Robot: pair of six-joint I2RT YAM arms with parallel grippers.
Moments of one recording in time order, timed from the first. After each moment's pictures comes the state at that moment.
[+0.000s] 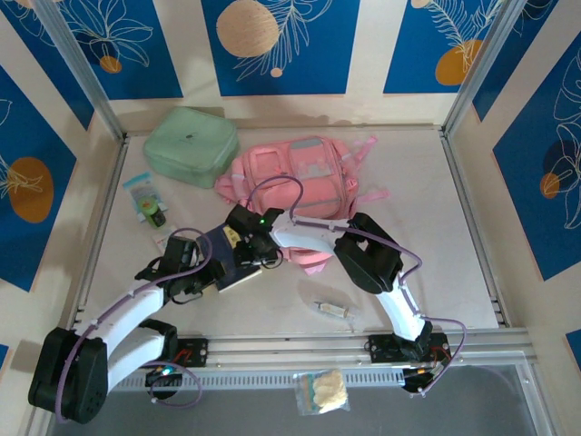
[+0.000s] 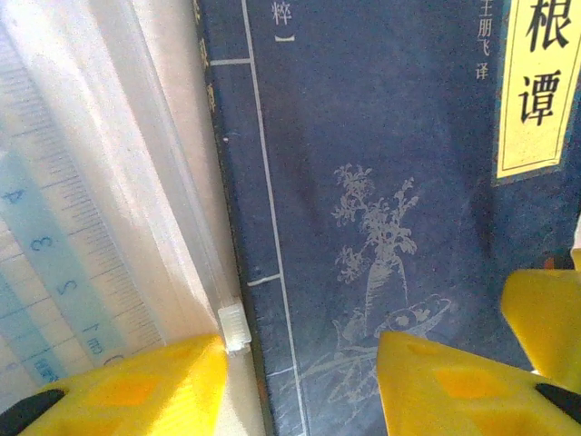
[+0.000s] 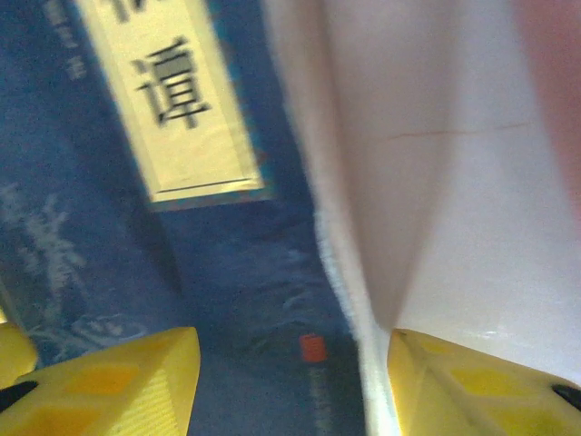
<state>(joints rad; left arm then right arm) -0.30 0.98 0.32 -0.37 0.23 -0.76 1.01 2.13 1.60 -0.73 -0.11 0.78</state>
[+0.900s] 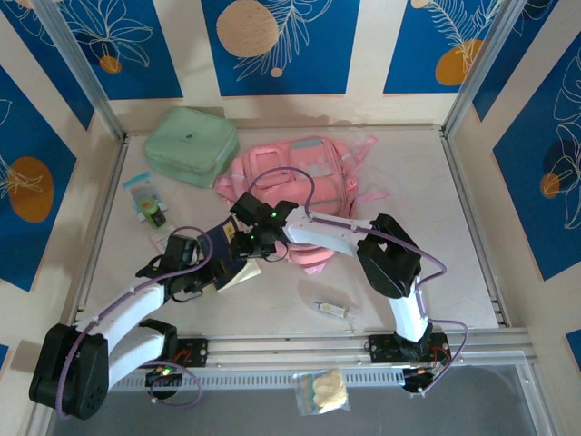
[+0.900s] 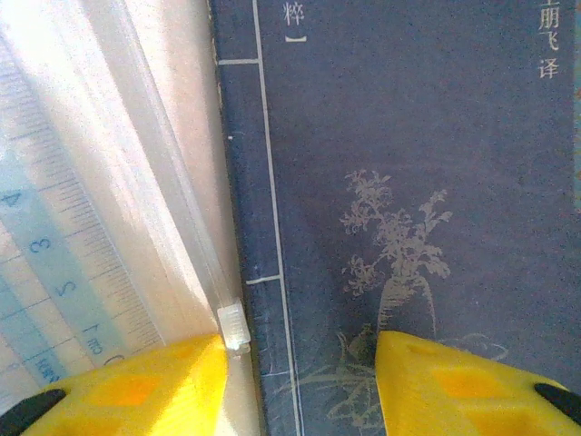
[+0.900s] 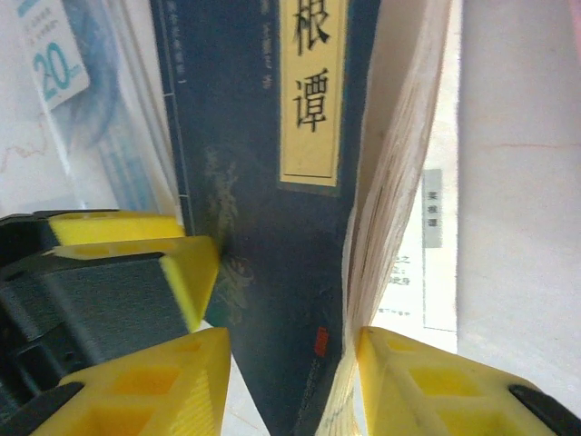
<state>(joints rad) -0.30 1.00 0.34 -0.38 0.21 -0.75 0.99 1.99 1.55 -0.66 -0.22 0.75</state>
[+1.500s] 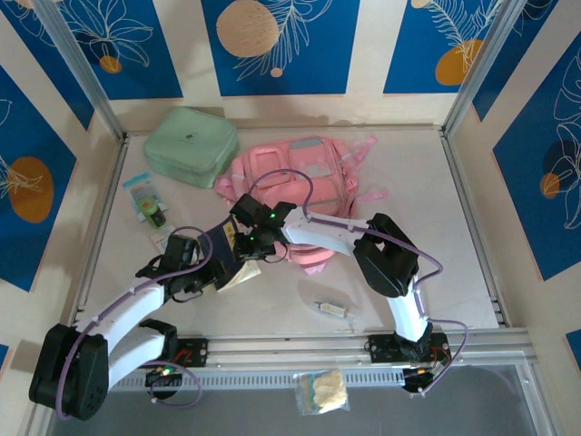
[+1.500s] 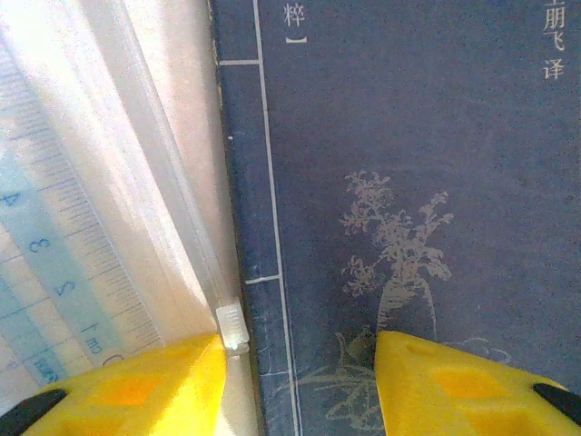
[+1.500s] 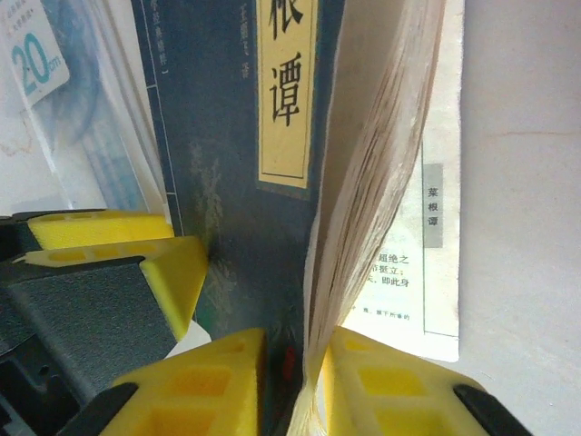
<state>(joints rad) -0.30 1.00 0.34 -0.38 0.21 -0.75 0.99 2.01 1.55 -0.66 -0.24 0.77</state>
